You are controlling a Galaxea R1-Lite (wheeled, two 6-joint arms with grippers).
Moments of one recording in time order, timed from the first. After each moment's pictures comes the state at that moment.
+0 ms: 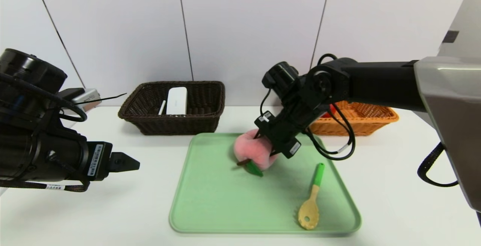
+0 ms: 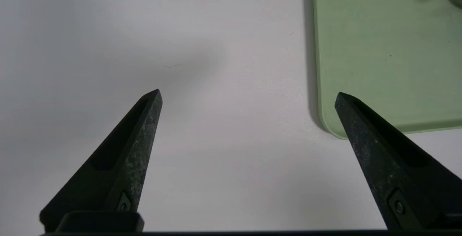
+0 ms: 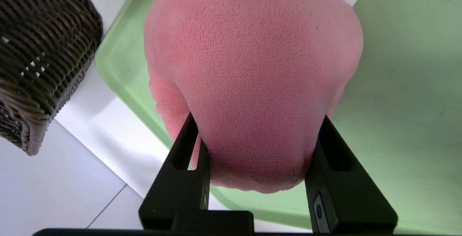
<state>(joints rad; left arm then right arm) -0.31 1.35 -1.07 0.56 0.07 -0.24 0.60 2.23 -1.96 0.77 0.18 1.30</state>
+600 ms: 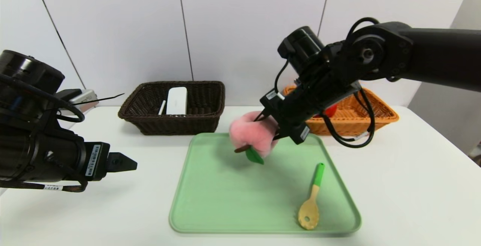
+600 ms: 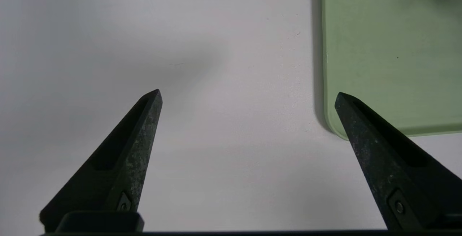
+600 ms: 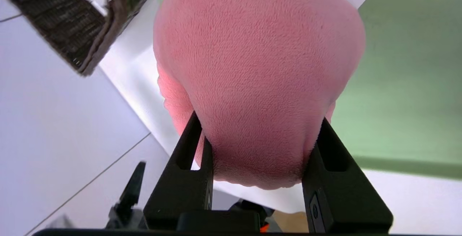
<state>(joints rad) -0.29 1.35 -1.06 0.56 0.07 -0.24 0.61 2.07 -1.96 0.79 0.27 1.27</state>
